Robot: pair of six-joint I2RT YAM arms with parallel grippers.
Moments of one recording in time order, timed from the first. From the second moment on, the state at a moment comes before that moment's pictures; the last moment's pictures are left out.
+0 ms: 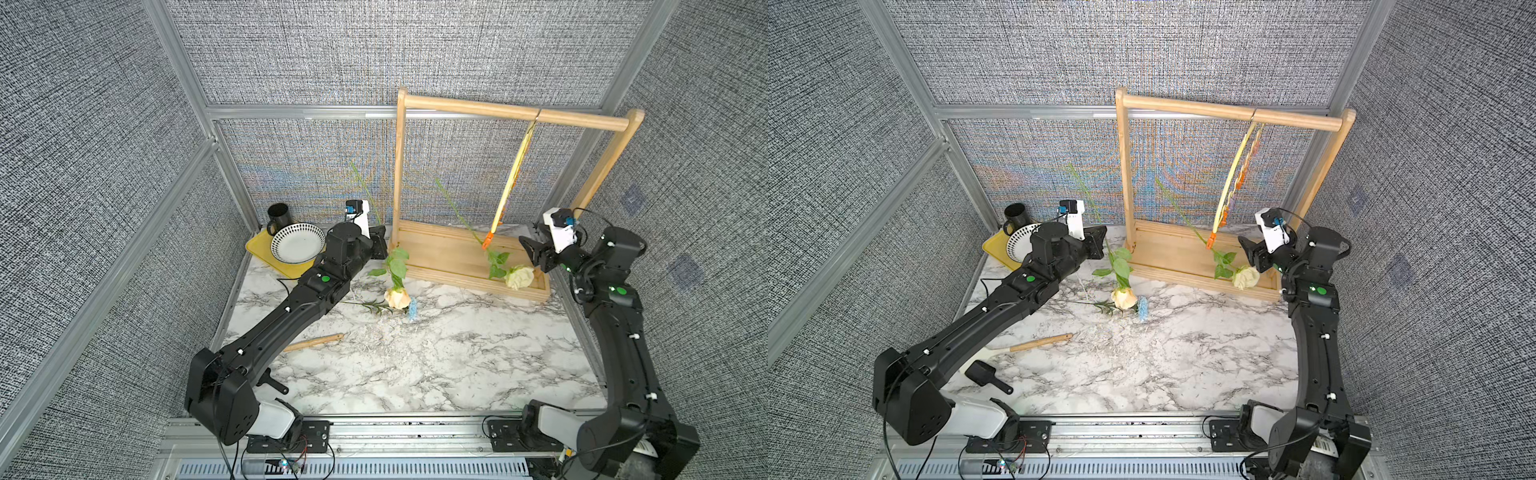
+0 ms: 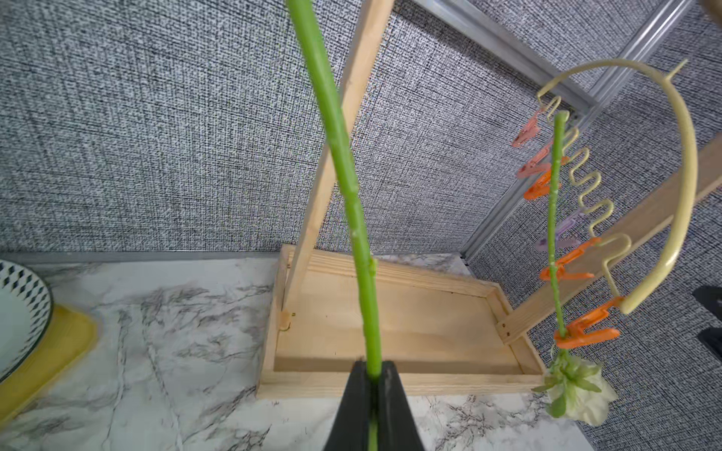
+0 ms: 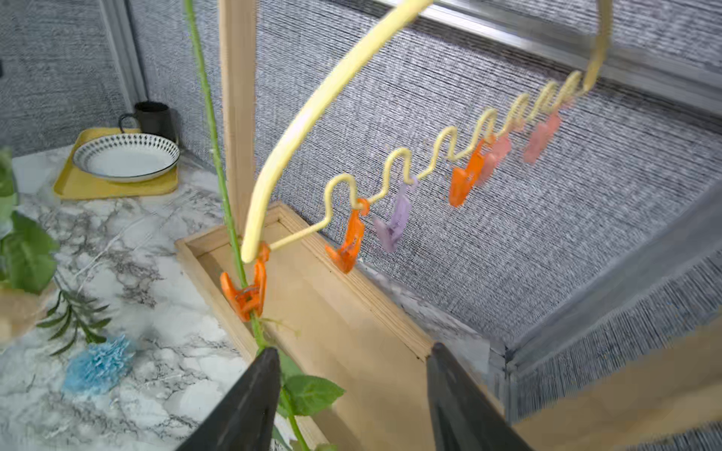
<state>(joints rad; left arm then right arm) -0.60 1.44 1.23 0.02 -0.05 -0.41 -0.27 1.19 1.15 -0.22 -0.72 -0.48</state>
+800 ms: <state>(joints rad) -0.62 1.72 1.37 0.31 0.04 -0.40 -0.23 1.67 1.54 -0.45 -0.88 -0.97</state>
